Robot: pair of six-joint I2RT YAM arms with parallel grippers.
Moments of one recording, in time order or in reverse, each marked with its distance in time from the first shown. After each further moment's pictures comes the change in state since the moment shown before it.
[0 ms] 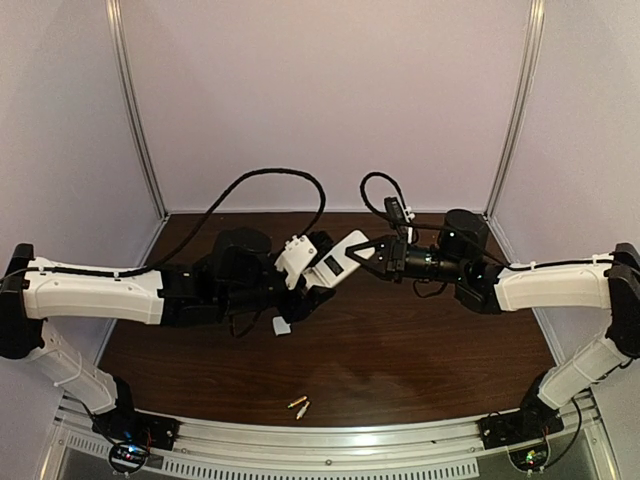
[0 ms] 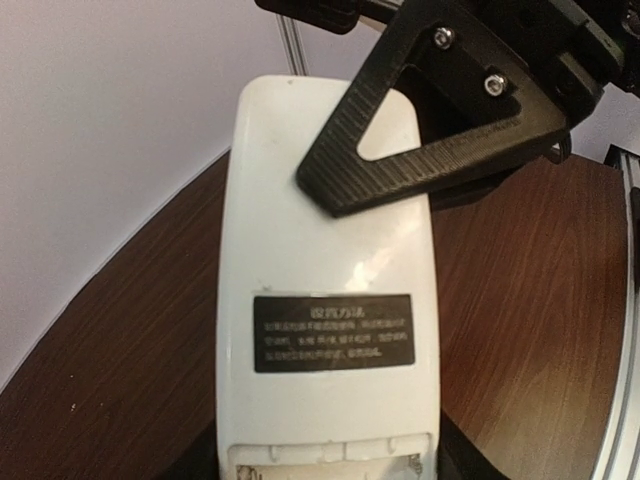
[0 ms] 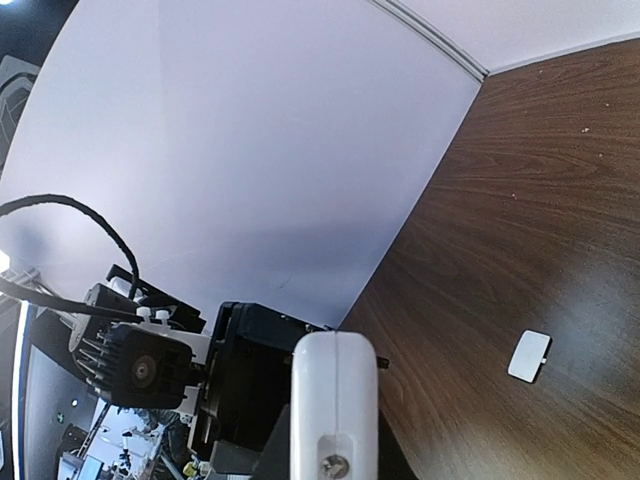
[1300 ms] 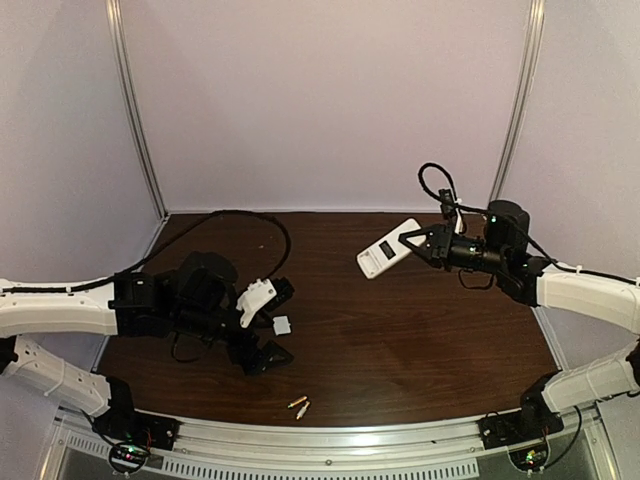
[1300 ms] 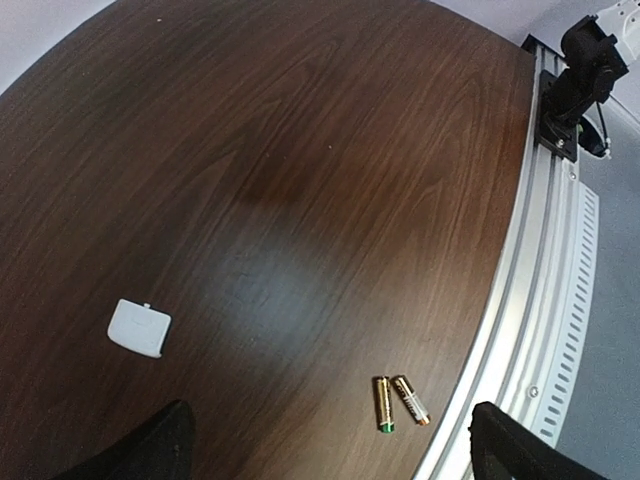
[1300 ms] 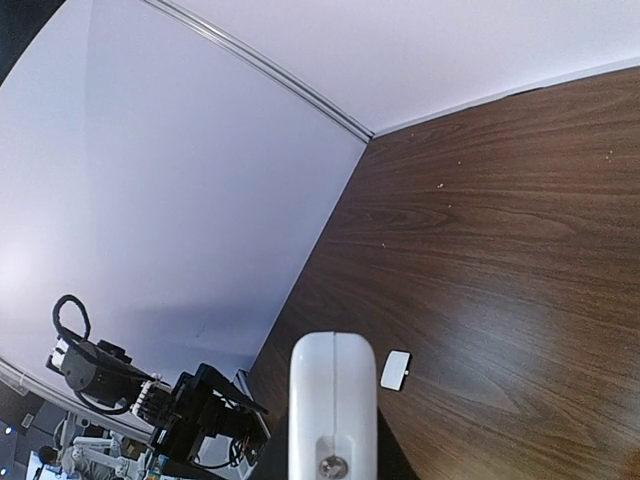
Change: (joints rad) left arm 0.012 -0.269 -0.151 -0.451 0.258 -0.197; right arm -0.258 -0.243 -0.067 -0.314 0.021 -0.162
